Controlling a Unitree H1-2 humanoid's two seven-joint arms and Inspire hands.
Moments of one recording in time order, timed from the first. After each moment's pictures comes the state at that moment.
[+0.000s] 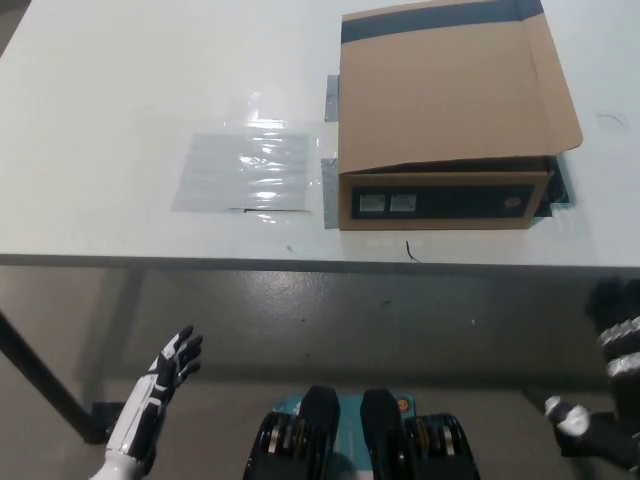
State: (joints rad) left_arm -0.02 0.18 0.00 0.25 -0.03 -0.38 -0.15; right_arm 0.11 -0.15 -0.05 -0.27 0.23 -0.31 0.09
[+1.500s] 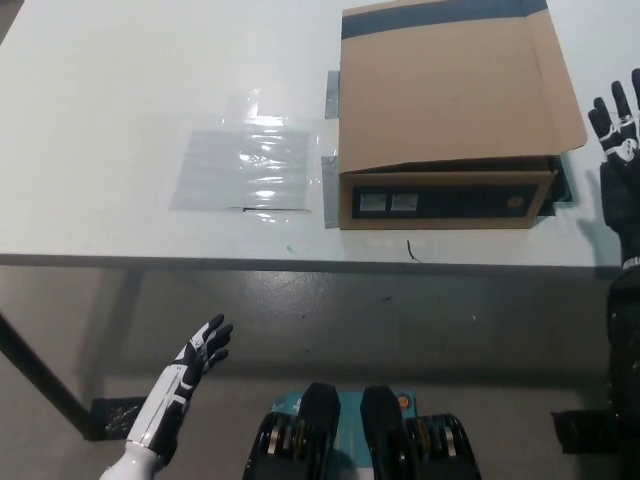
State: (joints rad) left_arm -0.03 0.18 -0.06 0.21 -0.01 -0.39 -0.17; right_arm -0.57 -0.10 -0.31 0.34 0.71 -0.08 0.08
